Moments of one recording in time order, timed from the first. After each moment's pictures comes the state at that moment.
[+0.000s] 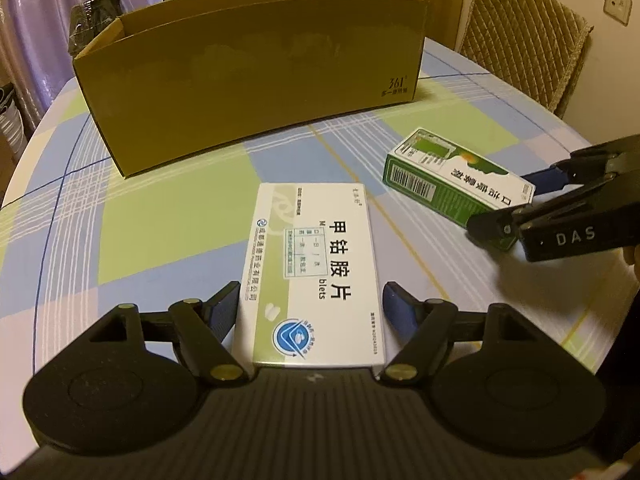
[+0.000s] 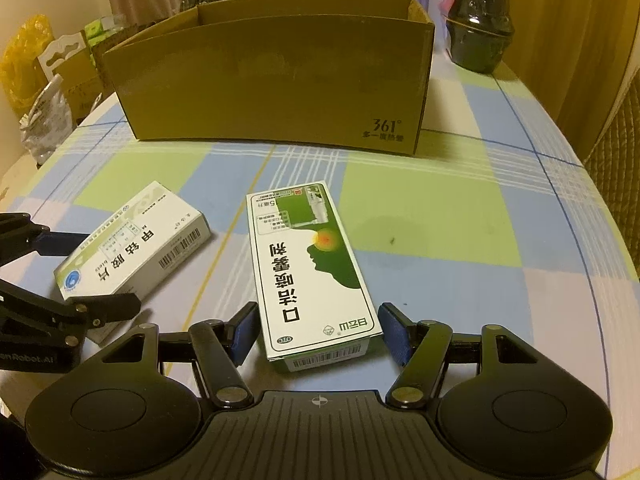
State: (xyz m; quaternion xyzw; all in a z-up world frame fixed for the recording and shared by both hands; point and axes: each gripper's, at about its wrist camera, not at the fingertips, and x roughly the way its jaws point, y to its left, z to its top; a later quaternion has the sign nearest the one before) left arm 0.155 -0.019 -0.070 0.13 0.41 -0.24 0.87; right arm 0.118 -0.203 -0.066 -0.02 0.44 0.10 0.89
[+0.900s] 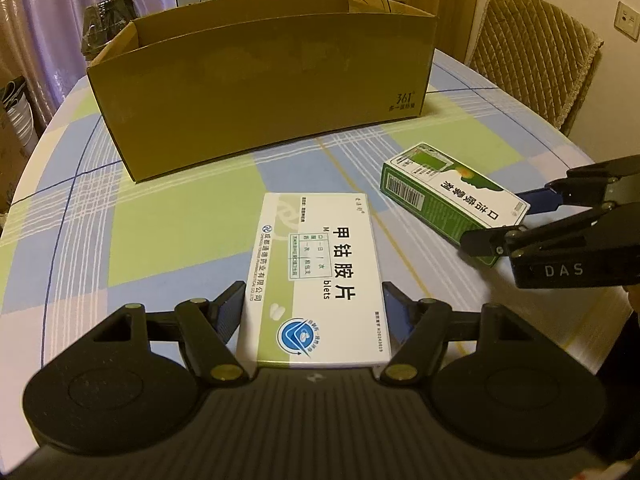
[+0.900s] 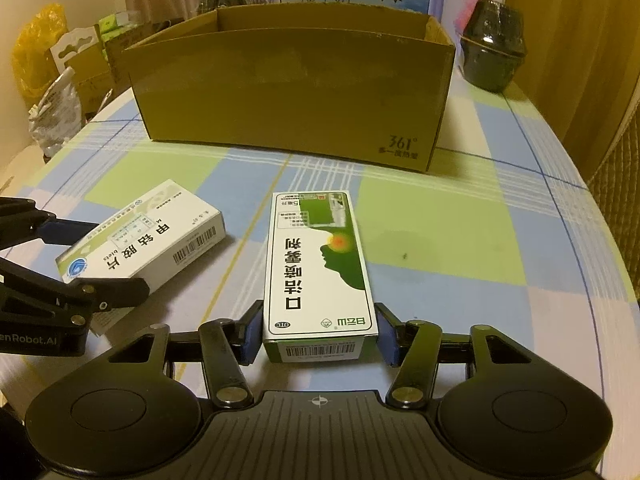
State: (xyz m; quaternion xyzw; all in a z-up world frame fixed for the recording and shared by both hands) left arm 0.152 -0.021 -0.060 0.11 0.41 -0.22 0.88; right arm 0.117 -0.193 -0.064 -0.04 0.43 0.12 0.90
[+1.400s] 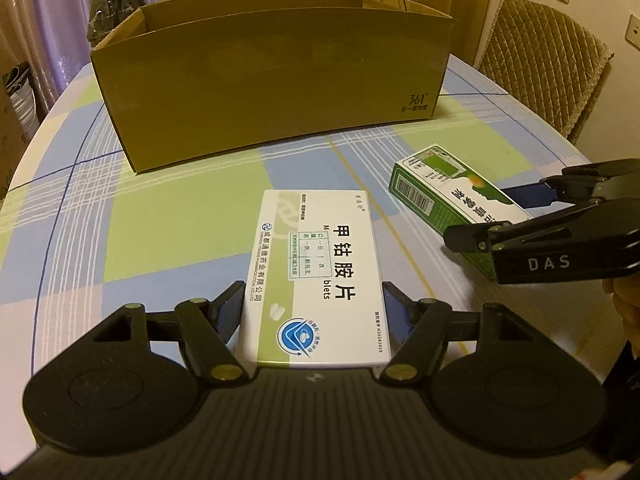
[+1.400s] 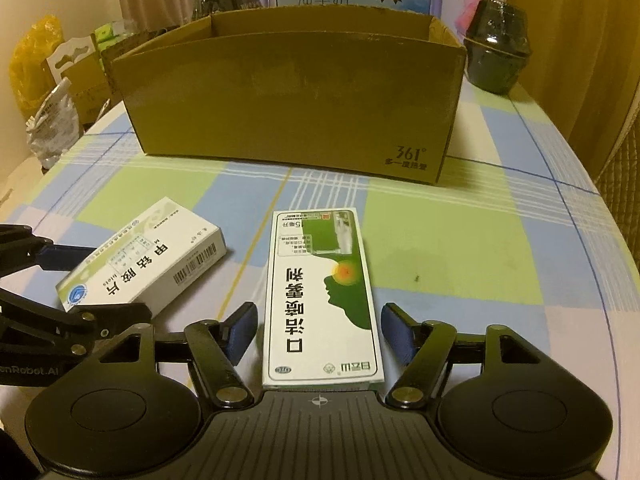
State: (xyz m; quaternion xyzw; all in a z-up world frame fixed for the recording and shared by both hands) left arm 0.162 -0.020 -0.066 0.09 0.42 -0.21 0.88; right arm 0.137 -0.186 -0.069 -0.04 0.42 0.12 0.90
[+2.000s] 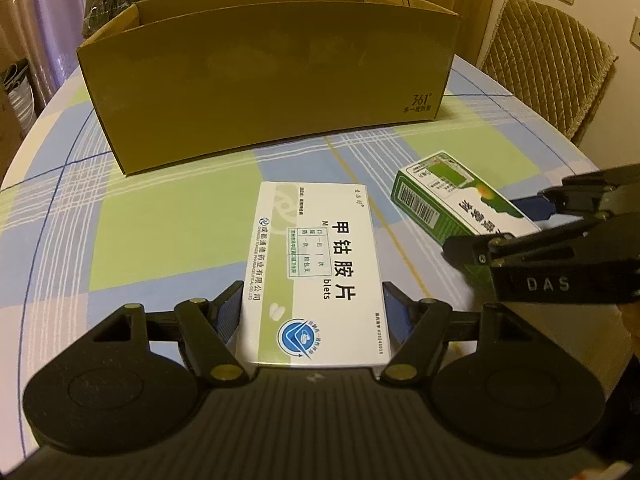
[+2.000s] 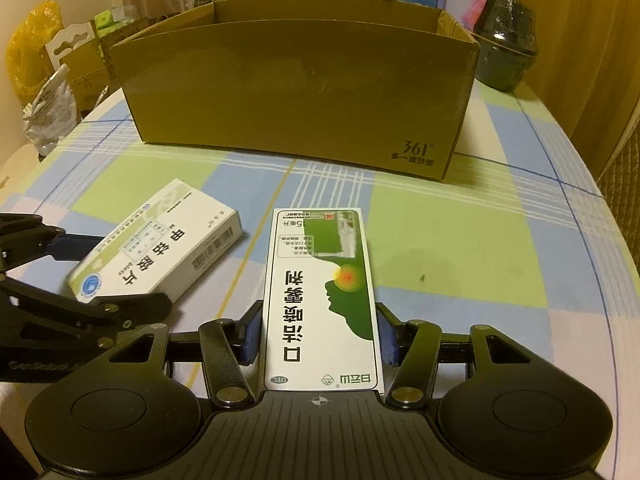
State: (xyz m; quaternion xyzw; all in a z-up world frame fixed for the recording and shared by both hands) left arm 0.174 -0.027 -0.072 0.08 0.42 -0.21 0.88; right arm 0.142 -0.180 -0.071 -0.05 0.43 0.12 0.89
